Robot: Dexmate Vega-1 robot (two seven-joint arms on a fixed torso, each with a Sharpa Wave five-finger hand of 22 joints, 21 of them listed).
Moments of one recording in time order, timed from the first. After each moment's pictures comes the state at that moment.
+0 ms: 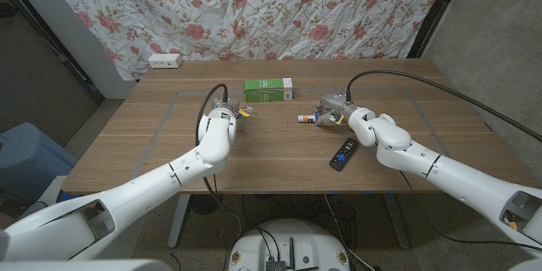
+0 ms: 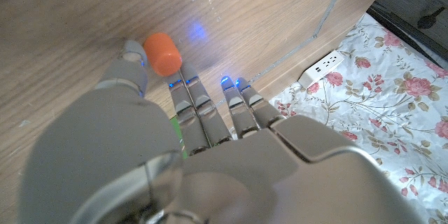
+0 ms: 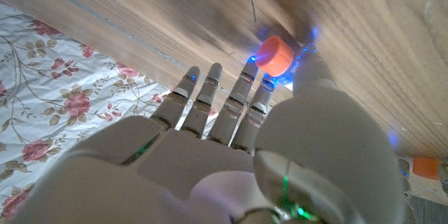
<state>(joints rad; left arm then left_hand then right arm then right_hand) 0.68 0.66 0.88 -1.86 1.26 0.88 -0.62 0.87 -0.04 0.32 -0.16 0.18 0.84 -0.12 0.18 0.18 0.82 -0.22 0.17 0.18 0.41 -0.05 0.17 0.16 0.28 -0.04 0.18 0.17 -0.66 -0.76 -0.84 -1.74 -0.80 -0.35 0.16 1.00 -0.02 0.20 -0.15 0.22 0.86 -0.22 0.33 0.20 0.88 -0.21 0.19 0.24 0.42 -0.05 0.41 0.26 0.38 0.04 0.19 0.16</state>
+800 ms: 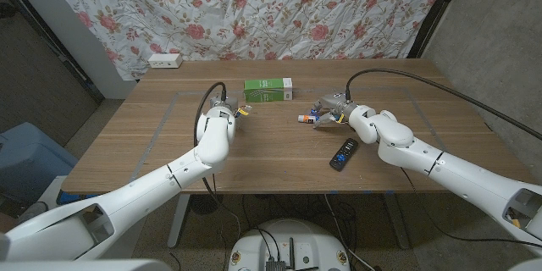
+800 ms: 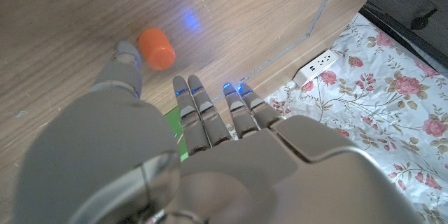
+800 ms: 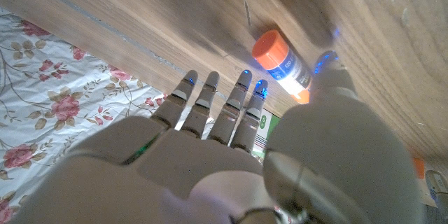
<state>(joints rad) 0.71 0.66 0.83 -1.90 1.31 0.87 -0.65 0.83 -0.06 0.29 -0.15 0.18 0.66 -0.11 0.17 0.18 0.61 -0.22 0.17 0.18 0.33 -0.04 0.17 0.16 0.19 -0.04 0.18 0.16 -0.65 -0.77 -0.84 -1.76 -0.80 -0.32 0.22 0.86 -0.11 0.16 -0.12 0.29 0.60 -0.22 0.20 0.19 0.67 -0.16 0.18 0.23 0.33 -0.04 0.35 0.27 0.34 0.08 0.18 0.16</state>
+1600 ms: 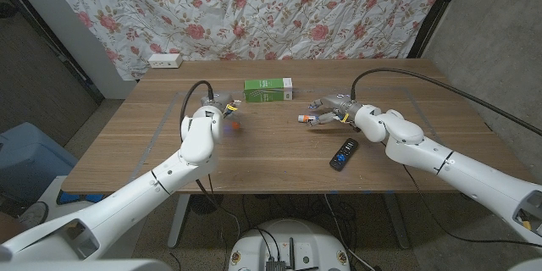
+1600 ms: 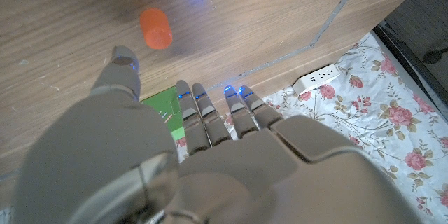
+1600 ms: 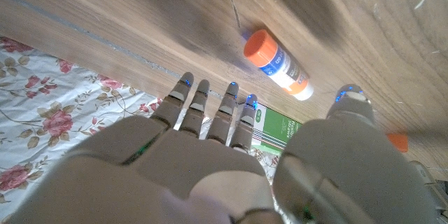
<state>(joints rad) 0.84 0.69 0.65 -2.02 1.08 0.87 -0.47 0.78 -0.06 0.27 -0.14 0.18 0.61 -0.10 0.18 0.18 0.49 -0.19 0.17 0.17 0.29 -0.04 0.17 0.16 0.16 -0.04 0.18 0.16 -0.68 -0.81 -0.77 -1.77 -0.66 -0.24 0.19 0.63 -0.13 0.05 -0.03 0.38 0.37 -0.19 0.18 0.19 0.44 -0.08 0.18 0.21 0.21 0.05 0.28 0.27 0.29 0.11 0.18 0.16</state>
